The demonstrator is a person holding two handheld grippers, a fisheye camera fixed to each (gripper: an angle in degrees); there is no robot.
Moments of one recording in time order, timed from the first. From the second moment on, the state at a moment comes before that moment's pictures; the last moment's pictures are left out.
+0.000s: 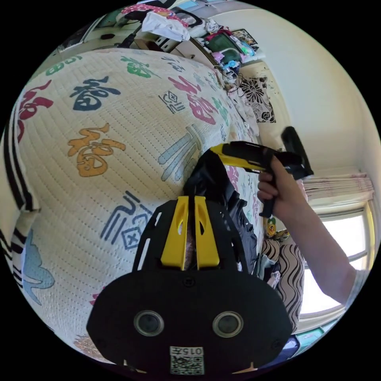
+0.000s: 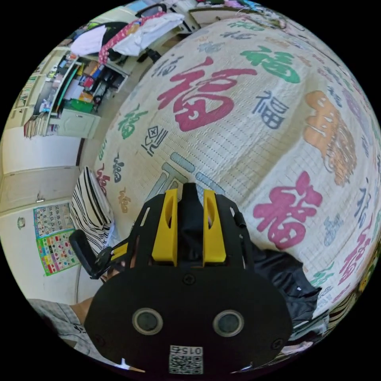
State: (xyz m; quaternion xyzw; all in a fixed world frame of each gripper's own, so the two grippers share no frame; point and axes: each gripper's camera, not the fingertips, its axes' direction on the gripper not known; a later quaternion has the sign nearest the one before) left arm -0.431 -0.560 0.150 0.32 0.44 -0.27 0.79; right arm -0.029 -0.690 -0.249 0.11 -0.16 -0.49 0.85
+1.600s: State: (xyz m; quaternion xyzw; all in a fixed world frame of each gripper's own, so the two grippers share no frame) left arm -0.368 -0.333 0.211 0.02 0.24 -0.09 0.97; right arm 0.452 -0.485 0.099 -0.01 -0.14 -0.13 0.98
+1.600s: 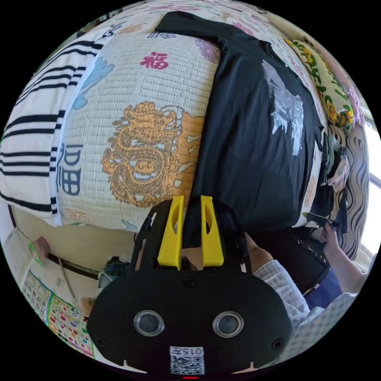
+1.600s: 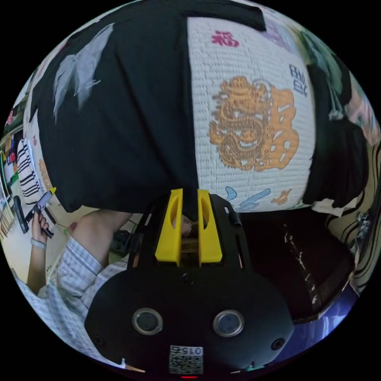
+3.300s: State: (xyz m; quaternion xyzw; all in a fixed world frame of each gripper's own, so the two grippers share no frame) left arm -0.058 -0.467 0.139 0.15 0.07 -0.06 0.98; right arm 0.763 -0.319 0.059 0.04 -0.28 -0.04 0.96
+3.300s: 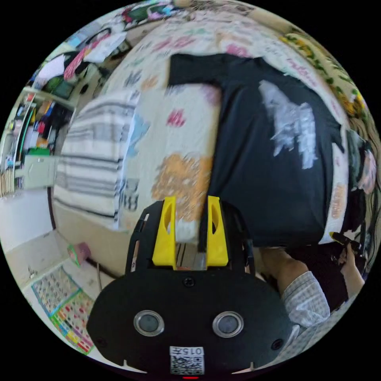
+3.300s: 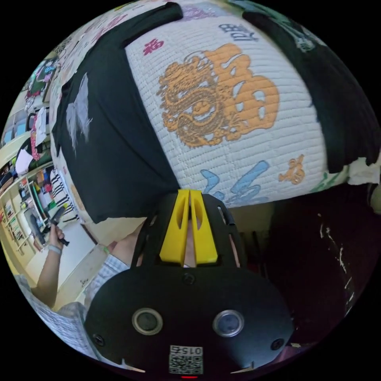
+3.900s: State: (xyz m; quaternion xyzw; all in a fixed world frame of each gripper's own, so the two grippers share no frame) left arm 0.405 -0.801 -0.006 0.25 0.14 0.38 0.88; right arm 0.879 -0.445 -0.068 0.26 -0.43 0.03 0.86
